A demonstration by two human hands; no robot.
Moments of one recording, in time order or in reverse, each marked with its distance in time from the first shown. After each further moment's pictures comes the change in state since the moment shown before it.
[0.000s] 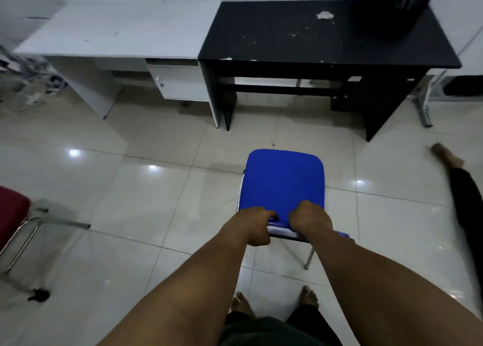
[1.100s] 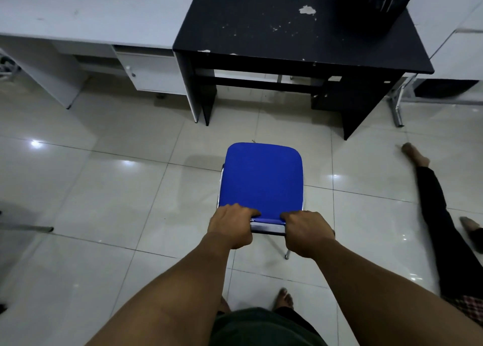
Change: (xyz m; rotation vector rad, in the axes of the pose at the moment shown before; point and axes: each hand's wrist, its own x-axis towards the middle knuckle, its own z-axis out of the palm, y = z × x) left_hand 0.025 0.002 -0.008 0.078 0.242 -0.022; right_hand 0.003 0.041 -0.032 -0.499 0.069 -0.537
